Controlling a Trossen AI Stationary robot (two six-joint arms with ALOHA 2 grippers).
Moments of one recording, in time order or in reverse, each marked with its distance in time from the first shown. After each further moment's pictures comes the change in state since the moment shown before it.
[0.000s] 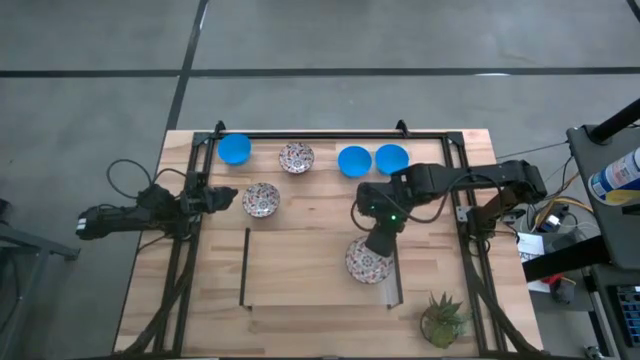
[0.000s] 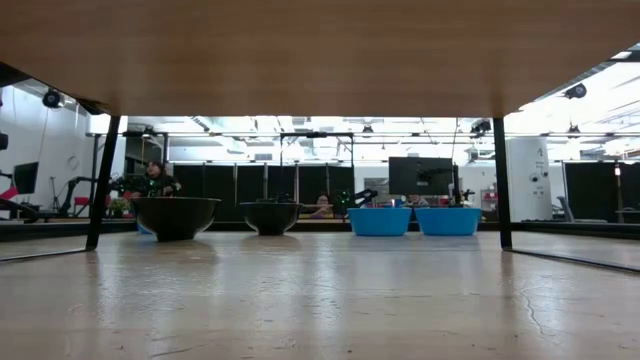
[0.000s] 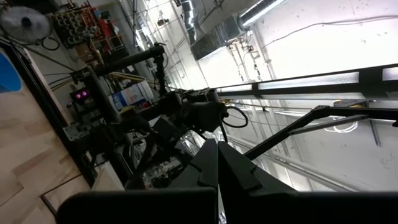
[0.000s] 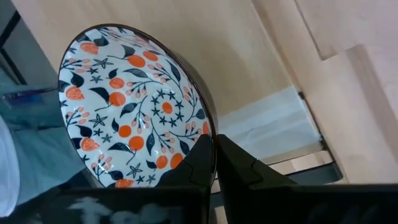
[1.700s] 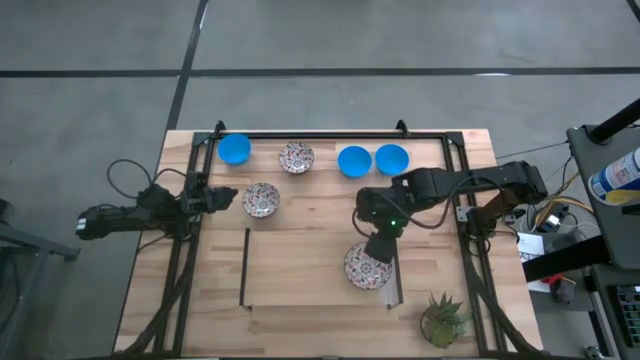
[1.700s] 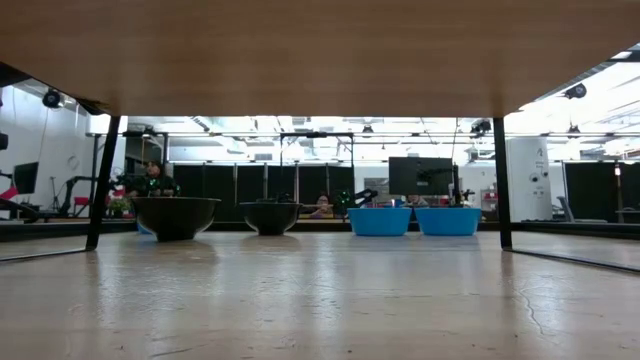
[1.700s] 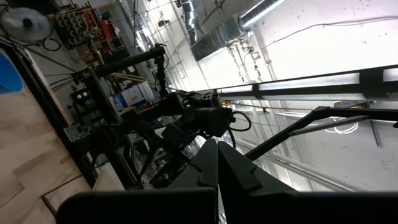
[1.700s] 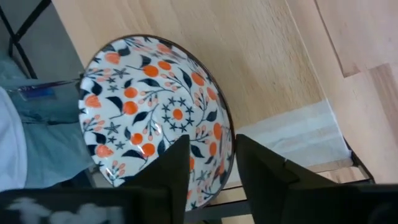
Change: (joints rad) left arm 0.000 0.000 0.000 0.000 -0.004 0.000; right arm 0.029 0.000 0.015 0.055 0.004 -0.014
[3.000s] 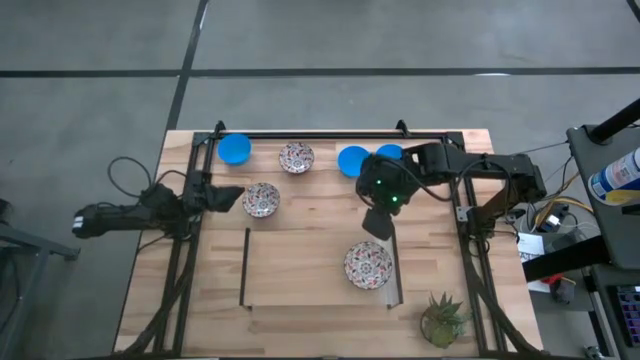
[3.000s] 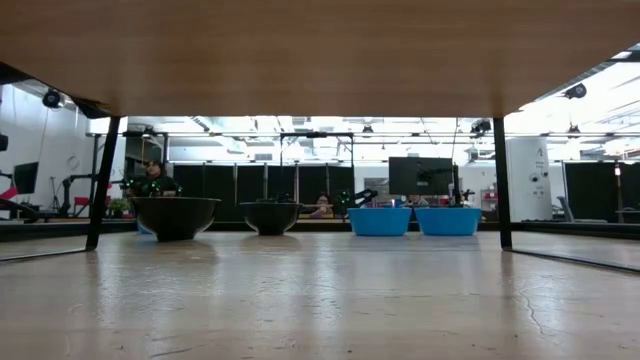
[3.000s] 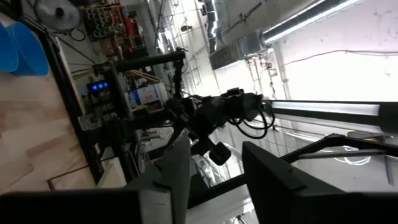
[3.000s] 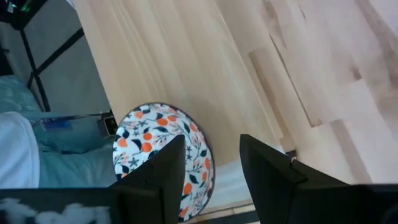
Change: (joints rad) left arm 0.001 0.087 0.031 -0.033 -0.075 -0.134; right arm -0.111 -0.002 0.181 -0.050 0.034 -0.100
